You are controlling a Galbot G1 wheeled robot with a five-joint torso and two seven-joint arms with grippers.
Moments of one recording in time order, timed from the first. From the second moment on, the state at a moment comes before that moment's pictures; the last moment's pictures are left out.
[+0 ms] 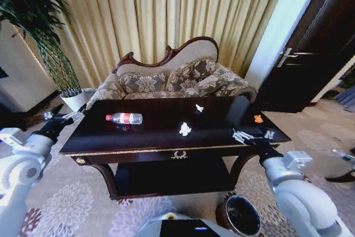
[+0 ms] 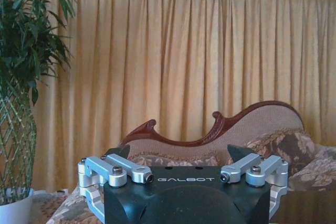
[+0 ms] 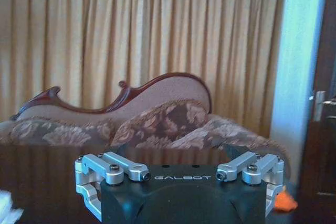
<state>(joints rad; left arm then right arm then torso) 1.49 -0.86 -1.12 -2.16 -0.91 0.33 0.03 -1.63 0.96 0.85 2.50 0.70 -0.43 0.37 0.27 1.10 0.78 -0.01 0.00</state>
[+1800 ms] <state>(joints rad) 1.48 -0.84 -1.12 -2.14 -0.92 0.35 0.02 -0.88 0.67 0.49 1.73 1.17 -0.73 0.69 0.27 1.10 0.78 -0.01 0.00</state>
